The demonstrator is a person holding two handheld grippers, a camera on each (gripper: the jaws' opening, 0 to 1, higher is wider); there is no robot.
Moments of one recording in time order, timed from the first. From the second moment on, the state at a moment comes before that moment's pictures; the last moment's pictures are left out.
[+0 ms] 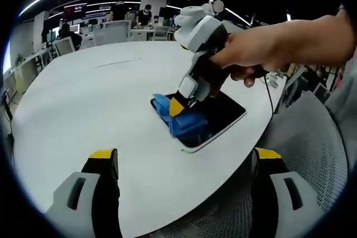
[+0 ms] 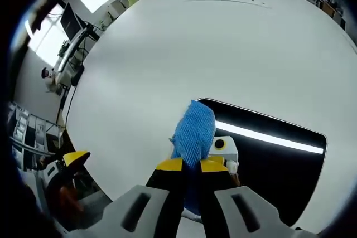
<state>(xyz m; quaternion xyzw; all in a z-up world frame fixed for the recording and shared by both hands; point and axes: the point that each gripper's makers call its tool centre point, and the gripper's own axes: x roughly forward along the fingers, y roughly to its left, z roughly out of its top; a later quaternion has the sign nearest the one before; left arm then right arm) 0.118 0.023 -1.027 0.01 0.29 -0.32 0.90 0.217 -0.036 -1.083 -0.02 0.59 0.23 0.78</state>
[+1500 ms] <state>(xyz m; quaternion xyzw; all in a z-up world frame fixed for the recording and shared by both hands) 0.121 0.024 -1.027 0.01 0.29 -0.32 0.90 0.277 -0.033 -1.089 -0.07 0.57 0.23 0.79</state>
